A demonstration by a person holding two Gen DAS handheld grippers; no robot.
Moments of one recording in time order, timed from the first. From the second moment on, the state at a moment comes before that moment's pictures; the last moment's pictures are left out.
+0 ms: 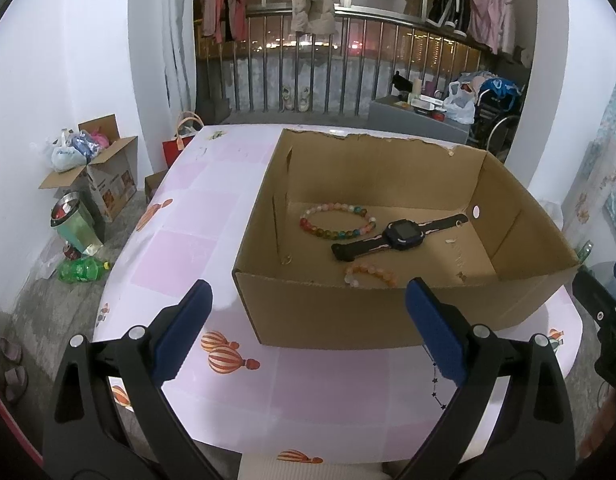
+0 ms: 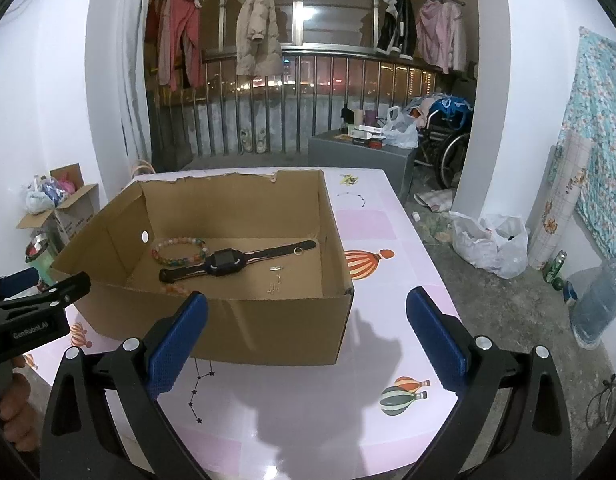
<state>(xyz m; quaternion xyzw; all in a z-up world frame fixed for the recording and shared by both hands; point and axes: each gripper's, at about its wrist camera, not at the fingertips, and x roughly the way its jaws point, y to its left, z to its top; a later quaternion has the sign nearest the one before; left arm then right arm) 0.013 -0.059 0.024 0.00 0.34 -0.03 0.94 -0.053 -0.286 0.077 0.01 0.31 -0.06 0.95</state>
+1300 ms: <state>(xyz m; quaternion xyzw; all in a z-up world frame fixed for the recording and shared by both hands) 0.012 -0.042 0.026 -0.02 0.33 0.00 0.94 -0.058 -0.298 0.082 0.02 0.31 -0.09 0.95</state>
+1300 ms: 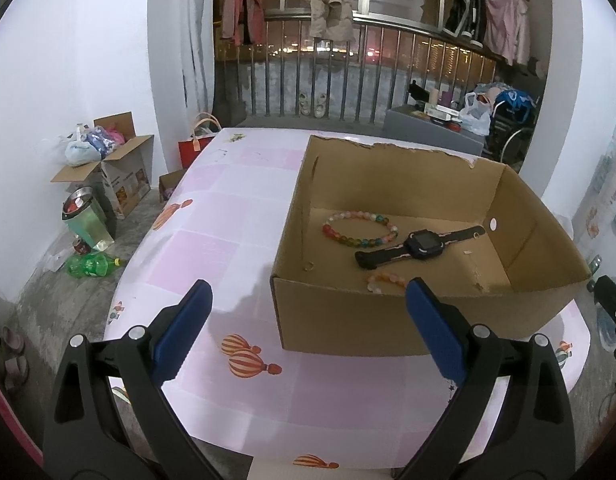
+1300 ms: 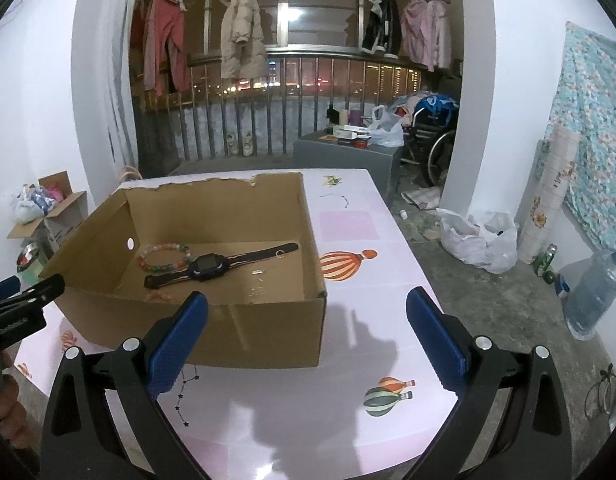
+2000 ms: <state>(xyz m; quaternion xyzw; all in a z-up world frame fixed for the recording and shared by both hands) 0.012 -0.042 0.025 -0.02 0.33 0.01 0.94 -0.062 -0.308 0.081 0.02 0.31 -0.11 0.94</state>
